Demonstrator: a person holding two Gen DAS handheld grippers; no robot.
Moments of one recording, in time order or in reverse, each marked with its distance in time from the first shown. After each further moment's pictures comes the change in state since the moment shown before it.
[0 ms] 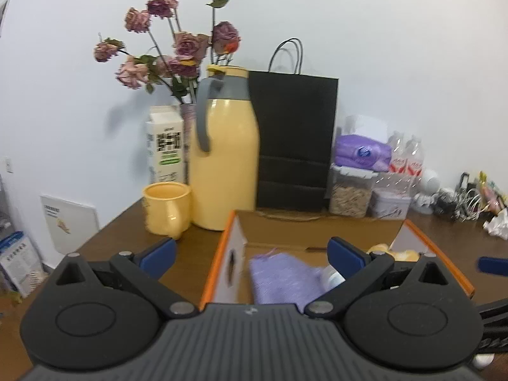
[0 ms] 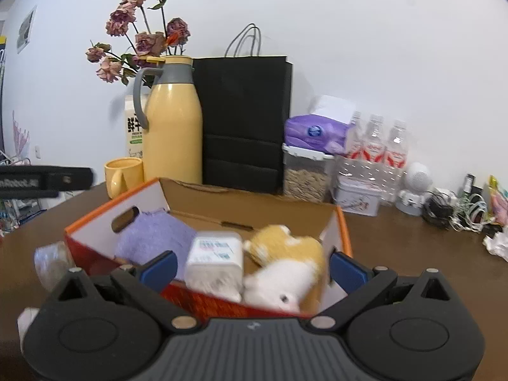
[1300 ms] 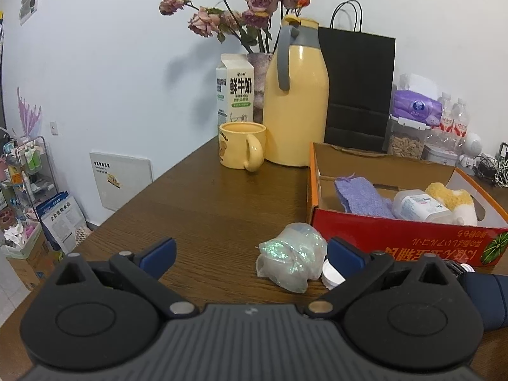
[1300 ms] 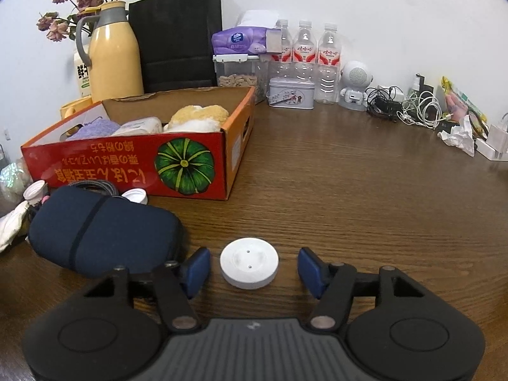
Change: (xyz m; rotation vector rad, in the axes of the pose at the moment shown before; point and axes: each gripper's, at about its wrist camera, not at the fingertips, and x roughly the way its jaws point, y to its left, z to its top) left arm -0.033 0.066 -0.055 -0.037 0.148 0.150; right arm -0.027 -0.080 -0.105 0.128 0.230 -0.072
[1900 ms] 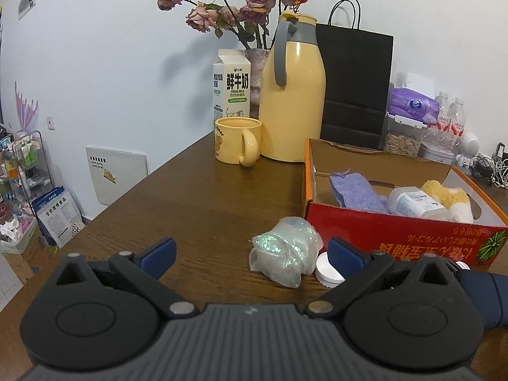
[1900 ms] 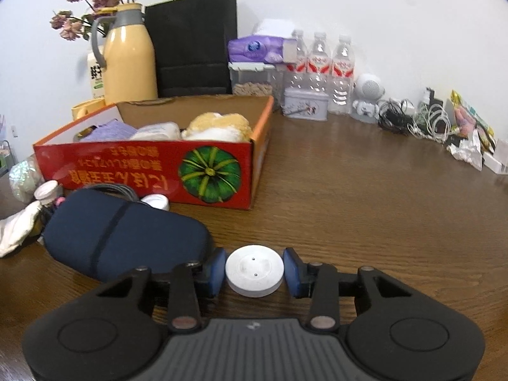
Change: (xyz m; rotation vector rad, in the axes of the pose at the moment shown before) left arm 0.000 -0.001 -0.004 -0.010 0.009 -0.017; right arm -0.006 0.021 0.002 -0.033 -0.045 0.015
